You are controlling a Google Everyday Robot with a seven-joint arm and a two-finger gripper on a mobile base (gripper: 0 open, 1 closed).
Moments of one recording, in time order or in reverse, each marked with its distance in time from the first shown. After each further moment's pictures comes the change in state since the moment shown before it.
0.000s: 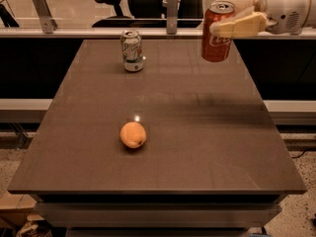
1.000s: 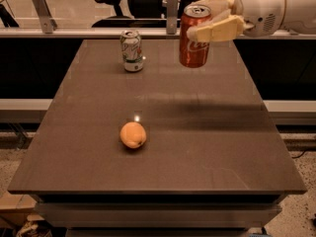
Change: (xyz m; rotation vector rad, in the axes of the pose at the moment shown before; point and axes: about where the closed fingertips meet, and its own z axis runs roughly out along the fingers) arm -0.020 0.033 0.047 -0.116 -0.041 -0.003
